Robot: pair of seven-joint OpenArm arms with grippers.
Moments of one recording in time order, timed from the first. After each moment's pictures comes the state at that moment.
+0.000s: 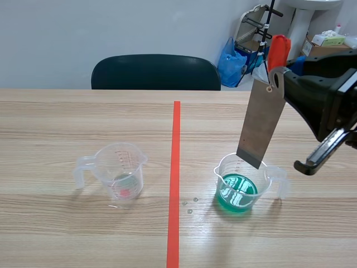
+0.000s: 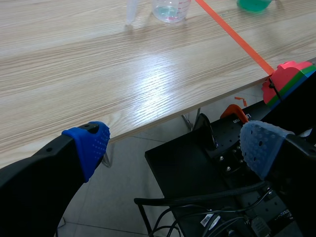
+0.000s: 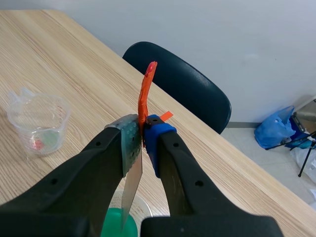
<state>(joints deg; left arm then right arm) 79.9 -41.9 -13.8 69.2 -6.7 -27.6 -77.7 -34.4 33.7 10.0 125.5 12.8 25.6 6.0</state>
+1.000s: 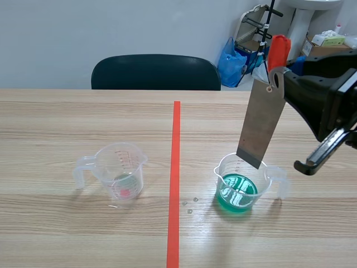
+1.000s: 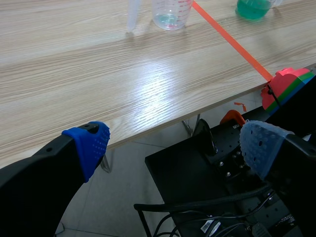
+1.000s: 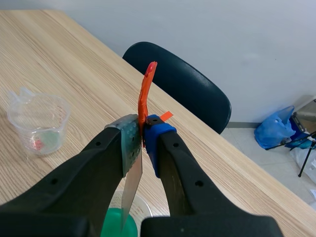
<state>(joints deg) 79.9 -42.0 -13.8 69.2 -6.7 -27.6 -79.2 -34.4 33.7 10.0 125.4 12.8 25.6 6.2</state>
